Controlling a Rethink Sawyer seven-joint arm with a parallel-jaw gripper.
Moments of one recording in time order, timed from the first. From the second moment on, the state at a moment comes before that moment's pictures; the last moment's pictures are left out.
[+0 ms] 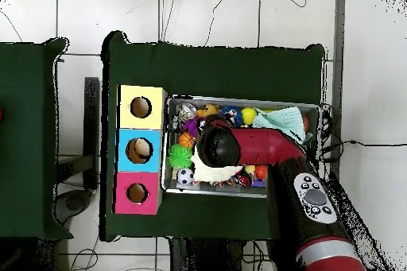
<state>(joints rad) -0.44 -0.61 0.23 1.66 -0.36 0.29 1.57</state>
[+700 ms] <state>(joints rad) -0.43 -0.44 0.23 1.57 -0.42 0.19 1.57</state>
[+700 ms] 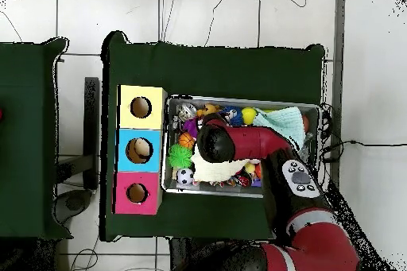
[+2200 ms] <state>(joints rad) -0.38 -0.40 0.16 1.53 -0.42 0.13 1.57</state>
